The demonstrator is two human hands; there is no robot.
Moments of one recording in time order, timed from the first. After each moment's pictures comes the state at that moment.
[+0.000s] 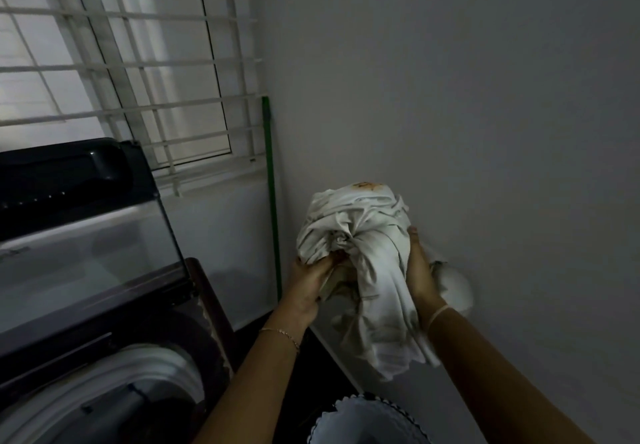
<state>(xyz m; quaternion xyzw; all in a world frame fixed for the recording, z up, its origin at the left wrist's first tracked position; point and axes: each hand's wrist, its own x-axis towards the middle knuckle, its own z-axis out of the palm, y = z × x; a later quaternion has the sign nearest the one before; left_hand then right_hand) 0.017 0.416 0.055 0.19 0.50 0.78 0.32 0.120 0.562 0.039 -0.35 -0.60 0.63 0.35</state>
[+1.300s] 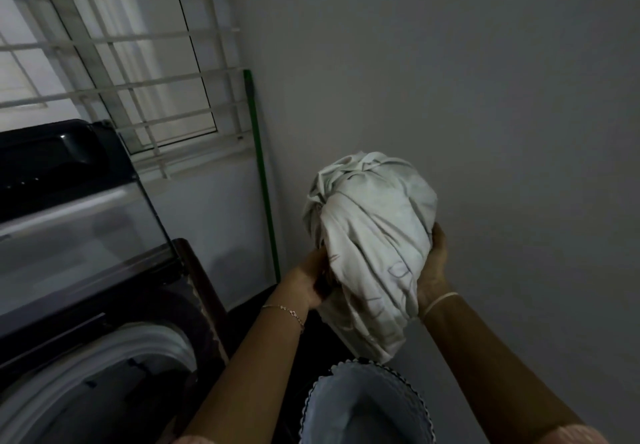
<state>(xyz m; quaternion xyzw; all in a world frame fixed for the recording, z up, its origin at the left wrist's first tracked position) 0.063 0.421 0.075 0.05 0.55 0.65 0.52 0.173 0.548 0.059 -0.26 -0.23 0.86 0.37</state>
